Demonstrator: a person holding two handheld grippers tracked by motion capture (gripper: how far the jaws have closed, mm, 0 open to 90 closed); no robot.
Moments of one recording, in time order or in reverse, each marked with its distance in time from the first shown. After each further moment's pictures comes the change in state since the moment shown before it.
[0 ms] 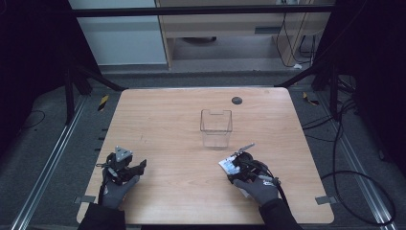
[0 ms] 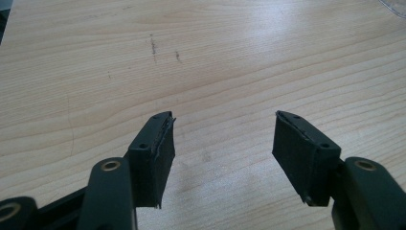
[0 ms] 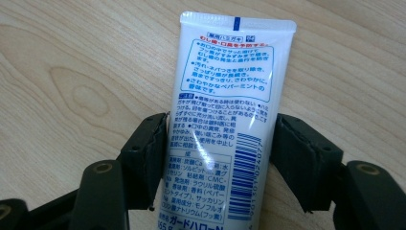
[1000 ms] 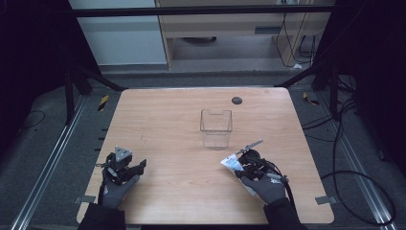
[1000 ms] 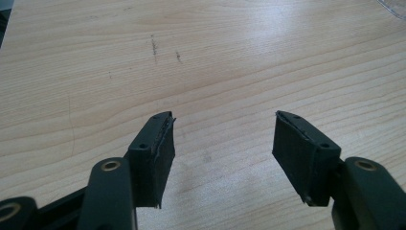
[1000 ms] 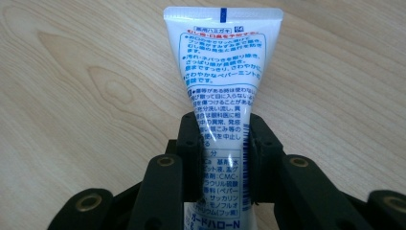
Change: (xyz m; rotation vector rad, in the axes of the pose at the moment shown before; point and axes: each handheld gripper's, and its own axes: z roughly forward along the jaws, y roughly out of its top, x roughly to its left) left arm 0.000 0.000 0.000 -0.002 -0.001 -0.005; right arm -0.007 0.000 -0.034 -0.019 0.043 0.005
